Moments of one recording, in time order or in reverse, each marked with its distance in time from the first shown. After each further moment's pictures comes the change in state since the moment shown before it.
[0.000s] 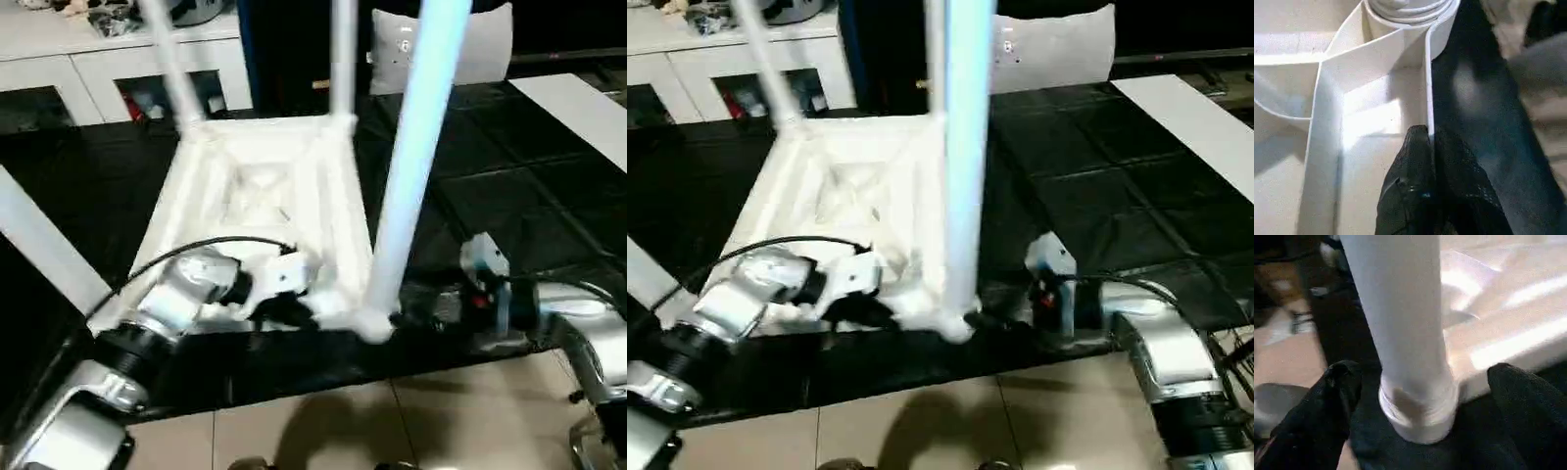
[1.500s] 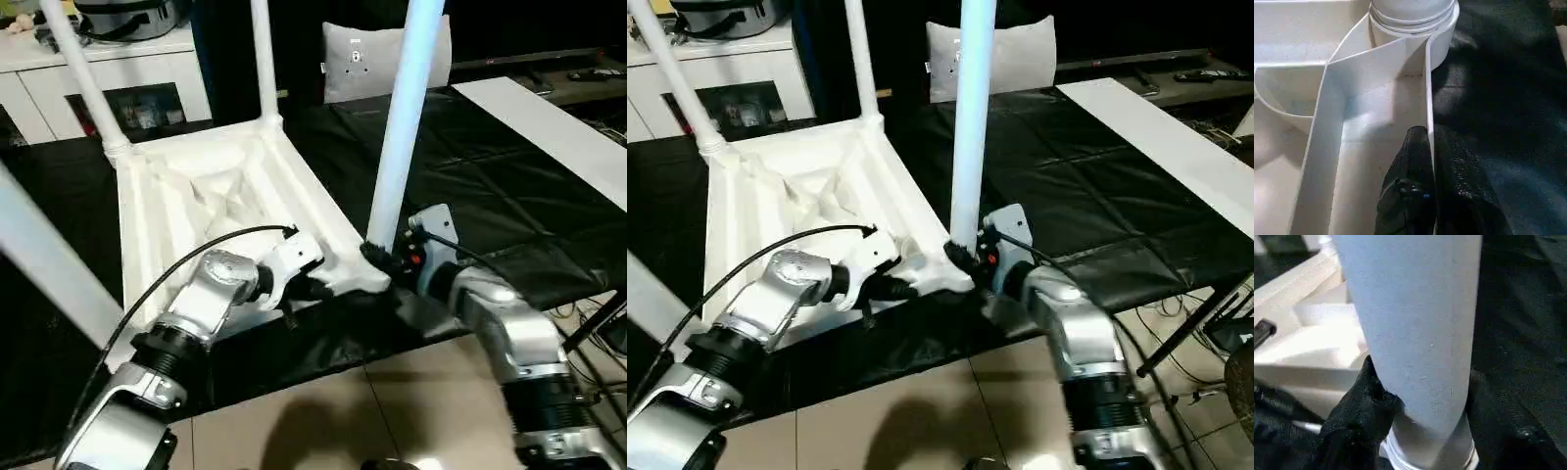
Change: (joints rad) left arm -0.011 -0.204 0.126 0.056 0.028 0.270 0.387; right arm -0.100 0.415 -0.083 0.076 -0.153 0.116 -0.749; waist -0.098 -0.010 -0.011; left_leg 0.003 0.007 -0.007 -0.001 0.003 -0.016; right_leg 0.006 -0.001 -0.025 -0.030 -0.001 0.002
